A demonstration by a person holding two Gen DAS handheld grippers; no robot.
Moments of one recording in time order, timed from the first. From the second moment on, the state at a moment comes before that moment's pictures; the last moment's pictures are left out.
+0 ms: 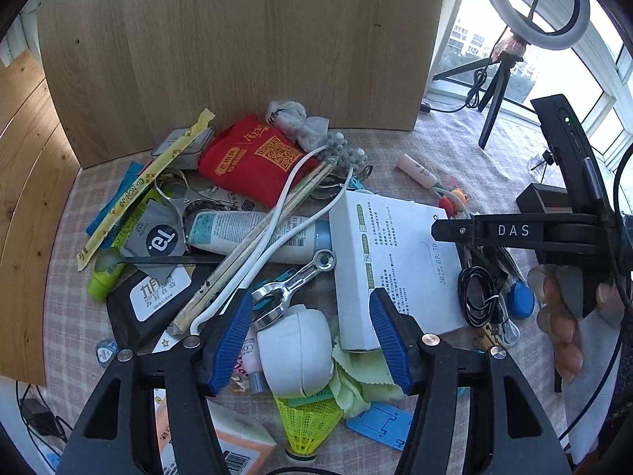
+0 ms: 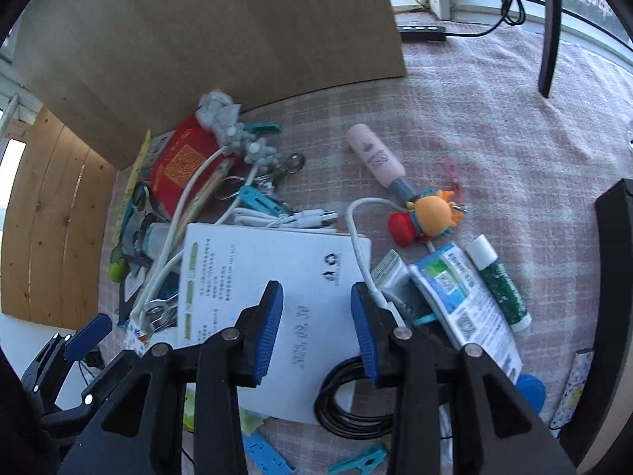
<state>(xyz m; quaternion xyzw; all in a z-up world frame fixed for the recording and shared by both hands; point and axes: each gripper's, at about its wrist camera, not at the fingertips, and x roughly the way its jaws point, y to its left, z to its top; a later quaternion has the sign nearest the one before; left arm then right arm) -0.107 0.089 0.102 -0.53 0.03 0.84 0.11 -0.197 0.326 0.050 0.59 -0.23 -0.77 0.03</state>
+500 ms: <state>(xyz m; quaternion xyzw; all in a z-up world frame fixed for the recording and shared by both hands) -0.125 0.117 0.069 -0.57 0.03 0.81 0.15 -0.174 0.321 0.040 0.60 -0.27 -0.76 0.07</state>
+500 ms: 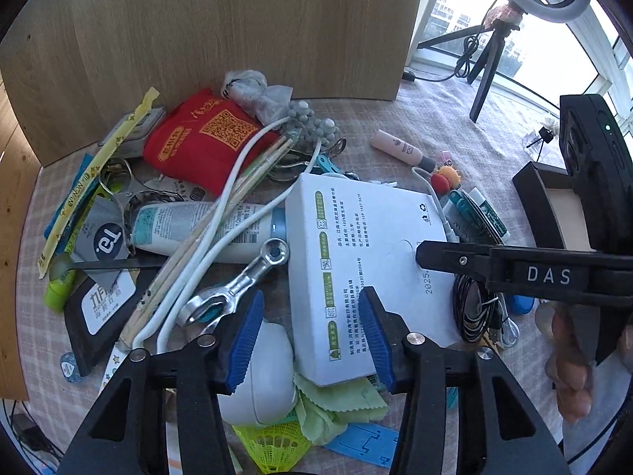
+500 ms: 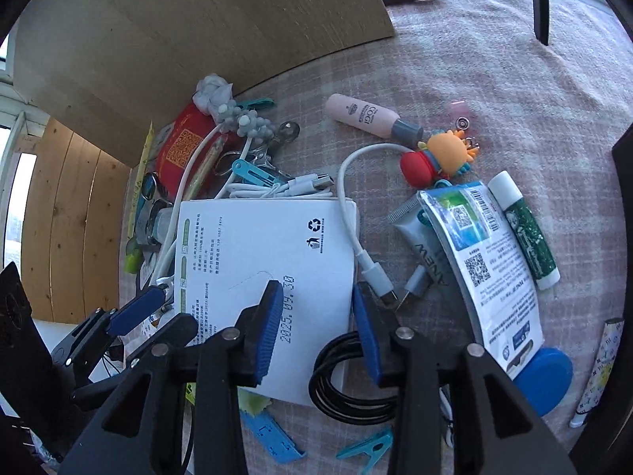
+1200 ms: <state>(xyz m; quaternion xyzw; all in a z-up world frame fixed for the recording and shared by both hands) -0.091 0.094 0.134 -0.51 -0.05 0.85 0.13 -0.136 0.309 0.116 0.54 -0.26 -0.79 0.10</state>
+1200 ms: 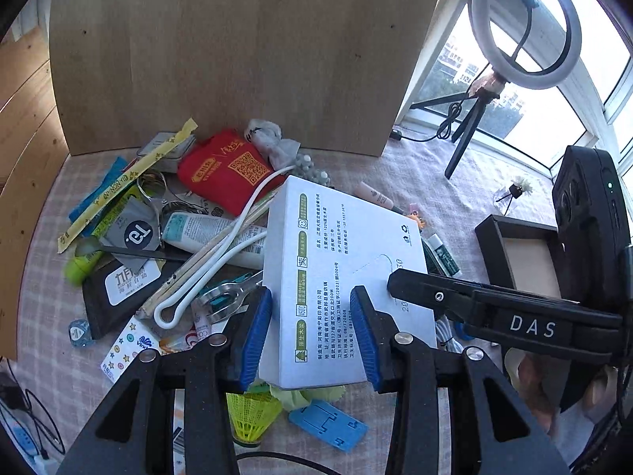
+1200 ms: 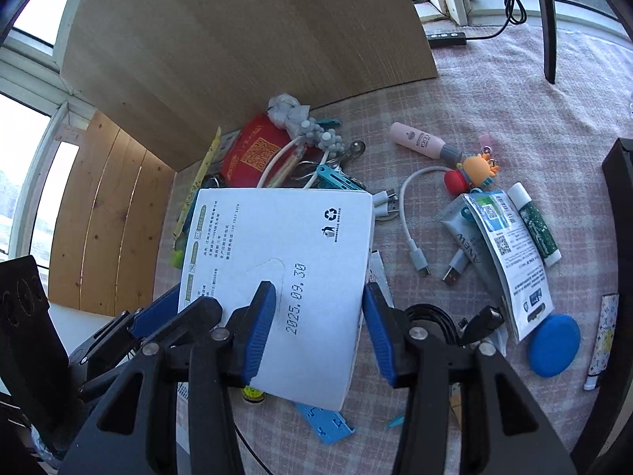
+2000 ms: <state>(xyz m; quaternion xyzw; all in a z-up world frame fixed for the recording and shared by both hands) 0.002 0.374 0.128 -0.51 -0.01 0.80 0.32 0.042 0.551 0.136 0.50 -0.28 -0.82 -0.08</state>
